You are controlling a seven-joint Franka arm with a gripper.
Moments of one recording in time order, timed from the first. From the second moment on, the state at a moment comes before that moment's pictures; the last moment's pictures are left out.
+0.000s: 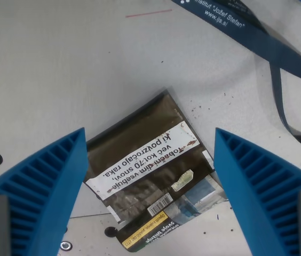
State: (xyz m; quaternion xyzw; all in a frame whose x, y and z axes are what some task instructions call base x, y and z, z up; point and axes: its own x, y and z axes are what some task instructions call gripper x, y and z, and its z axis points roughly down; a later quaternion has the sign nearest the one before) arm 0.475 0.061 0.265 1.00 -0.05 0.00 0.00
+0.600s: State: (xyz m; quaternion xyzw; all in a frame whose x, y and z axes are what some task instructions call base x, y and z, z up) arm 0.476 0.061 0.265 1.00 -0.05 0.00 0.00
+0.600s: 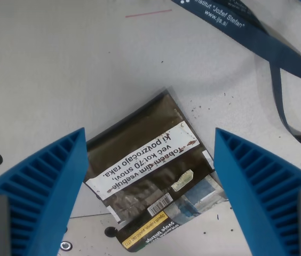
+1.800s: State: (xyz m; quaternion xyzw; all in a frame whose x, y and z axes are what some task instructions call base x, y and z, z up) arm 0.507 -0.011 0.224 0.99 -0.13 0.01 0.00
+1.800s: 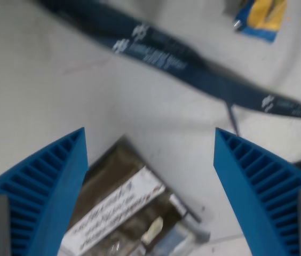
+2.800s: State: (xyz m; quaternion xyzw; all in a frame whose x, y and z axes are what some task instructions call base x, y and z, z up) arm 0.546 -0.093 0.176 0.97 -0.24 0.01 0.01
